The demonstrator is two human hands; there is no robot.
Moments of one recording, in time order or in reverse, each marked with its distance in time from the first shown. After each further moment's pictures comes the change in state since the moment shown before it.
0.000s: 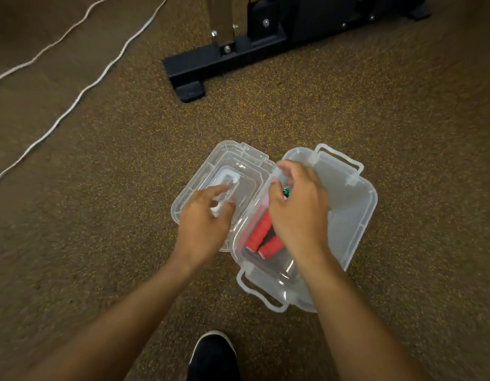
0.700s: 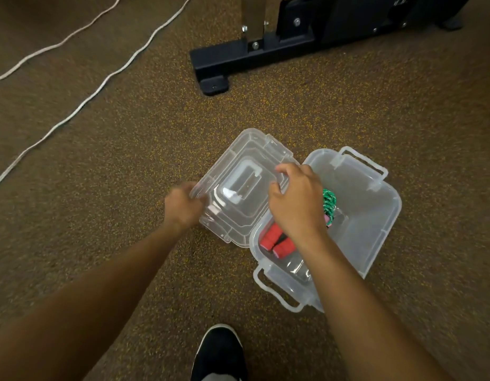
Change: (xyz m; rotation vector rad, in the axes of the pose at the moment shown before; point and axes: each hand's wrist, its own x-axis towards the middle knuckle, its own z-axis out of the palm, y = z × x) left_hand 0.051 -0.110 -0.021 0.015 0.016 -0.347; right_hand 0.011 -0.013 0.037 -0.122 -0.204 -0.058
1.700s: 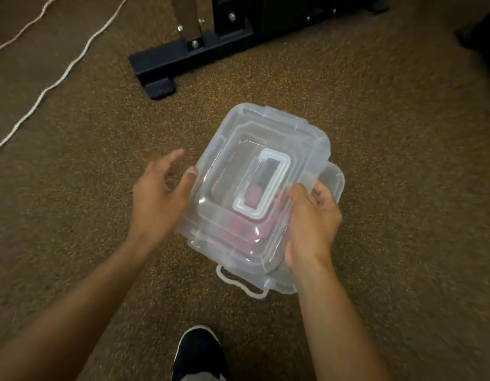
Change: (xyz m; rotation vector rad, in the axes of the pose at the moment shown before) left_hand -0.073 0.101 -0.018 -0.064 0.101 0.443; right_hand -0.052 0.028 -0.051 1.162 0.484 0.629
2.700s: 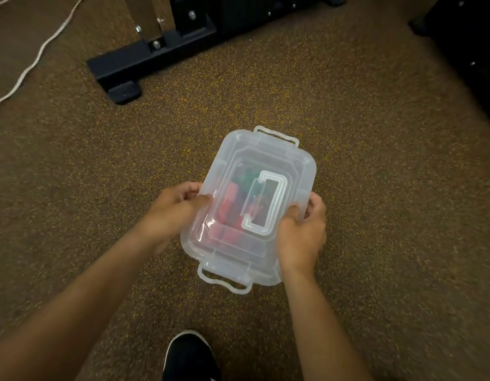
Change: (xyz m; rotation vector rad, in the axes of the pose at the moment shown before) left_hand -0.006 0.020 0.044 -0.320 -0.582 -0.416; right_hand 0.023 0.042 -0.049 -0.508 0.245 -0.199
